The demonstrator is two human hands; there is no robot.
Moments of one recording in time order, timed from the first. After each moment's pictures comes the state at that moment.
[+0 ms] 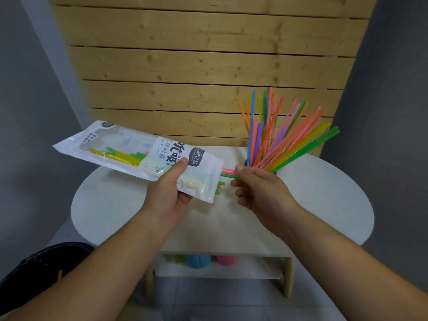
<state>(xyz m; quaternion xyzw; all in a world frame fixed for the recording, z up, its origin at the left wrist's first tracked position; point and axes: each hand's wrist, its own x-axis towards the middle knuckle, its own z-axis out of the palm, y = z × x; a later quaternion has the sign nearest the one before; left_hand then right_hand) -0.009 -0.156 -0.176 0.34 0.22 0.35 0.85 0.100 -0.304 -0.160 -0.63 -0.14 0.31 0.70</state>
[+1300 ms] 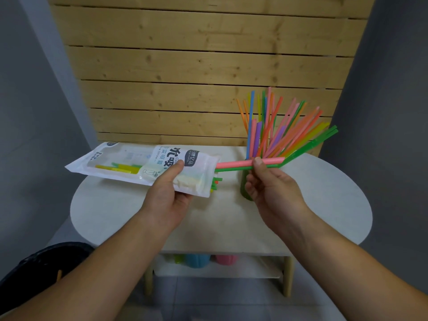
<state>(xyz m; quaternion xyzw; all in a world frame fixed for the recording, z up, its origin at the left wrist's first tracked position) -0.008 -0.156 -0.177 0.27 0.23 0.33 0.88 0.102 -0.311 -0.160 -0.48 -0.07 0.27 0.83</state>
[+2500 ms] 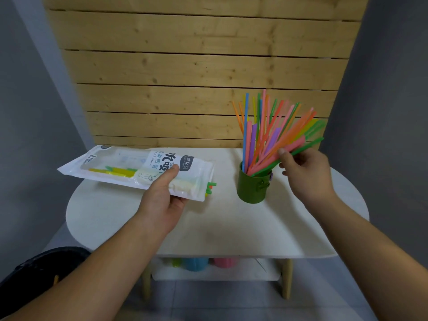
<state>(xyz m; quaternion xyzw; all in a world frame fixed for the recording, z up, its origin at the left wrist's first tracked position) -0.004 -0.148 -0.186 0.29 0.25 0.33 0.86 0.171 -0.346 -0.153 -0.76 -0.26 -0.07 0.59</state>
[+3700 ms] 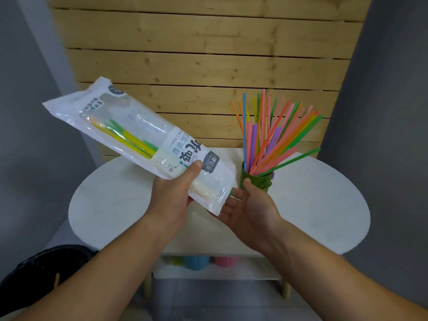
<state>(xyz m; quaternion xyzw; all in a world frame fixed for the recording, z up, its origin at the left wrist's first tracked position) -0.005 -0.171 -0.174 0.47 0.19 0.38 0.77 0.077 -0.294 -0.175 -0.41 0.03 0.48 0.77</state>
